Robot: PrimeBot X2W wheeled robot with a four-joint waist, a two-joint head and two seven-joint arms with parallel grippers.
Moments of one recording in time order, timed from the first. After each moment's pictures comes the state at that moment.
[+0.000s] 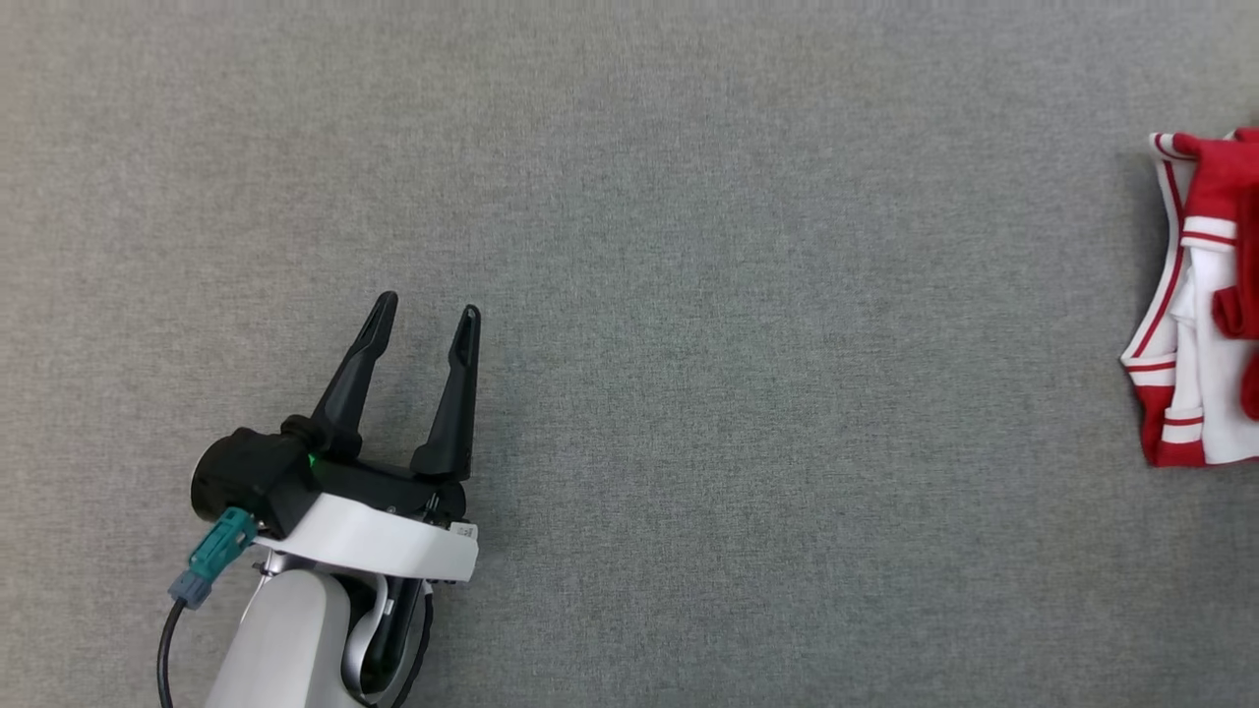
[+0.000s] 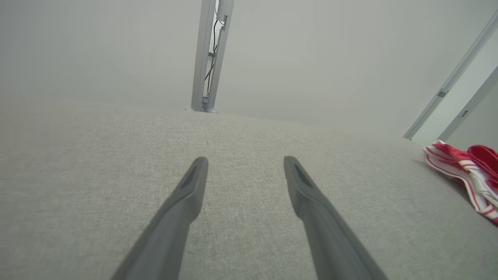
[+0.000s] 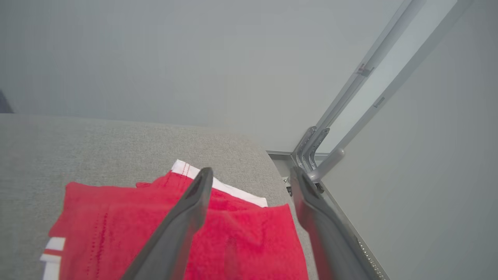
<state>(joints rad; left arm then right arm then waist) -0.25 0.05 -0.17 0.14 -0.30 -0.13 -0.26 -0.42 -0.31 -0.48 0.10 -0.01 0.13 0.28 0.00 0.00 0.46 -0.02</state>
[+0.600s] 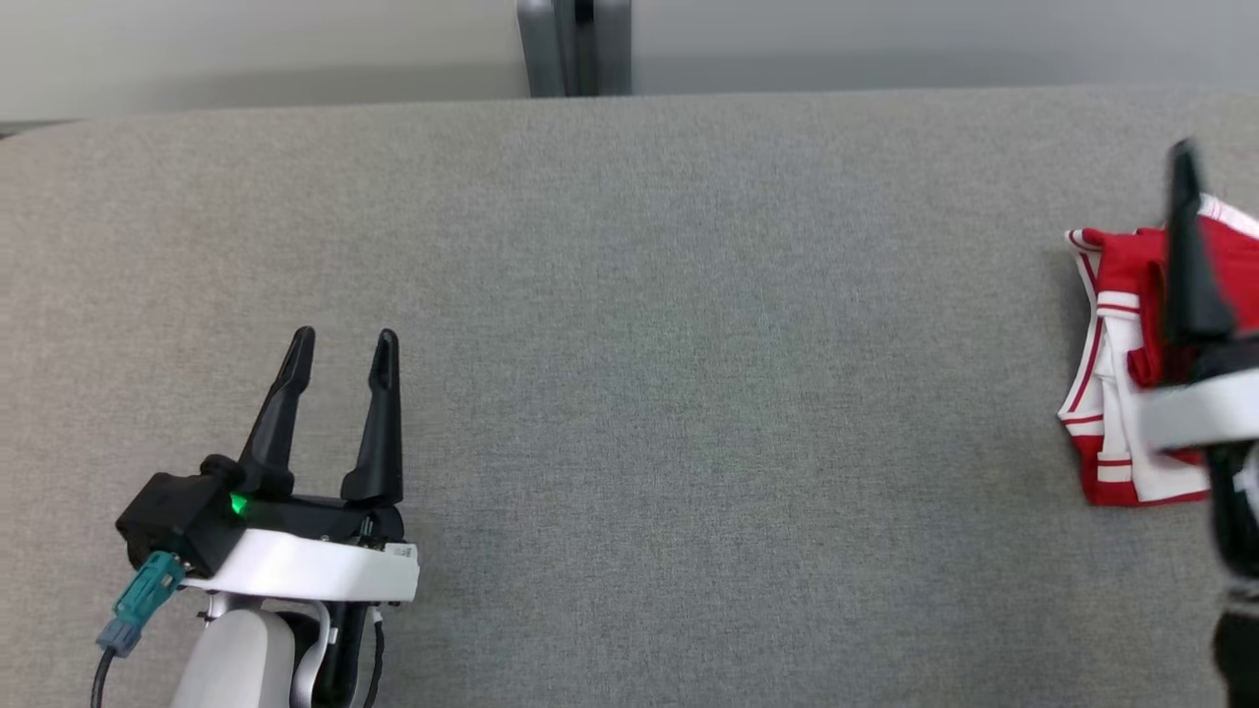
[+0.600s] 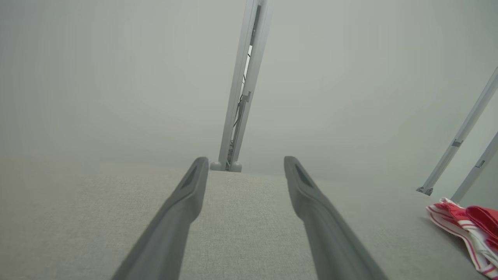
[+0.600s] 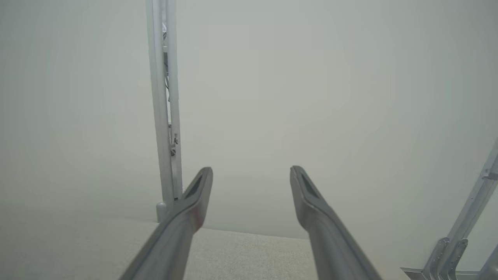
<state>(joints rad) -0.17 0.05 -0.06 0.11 -0.32 -0.12 -0.26 -0.37 -0.16 -0.13 -0.06 0.14 0.13 0.01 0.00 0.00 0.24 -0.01</state>
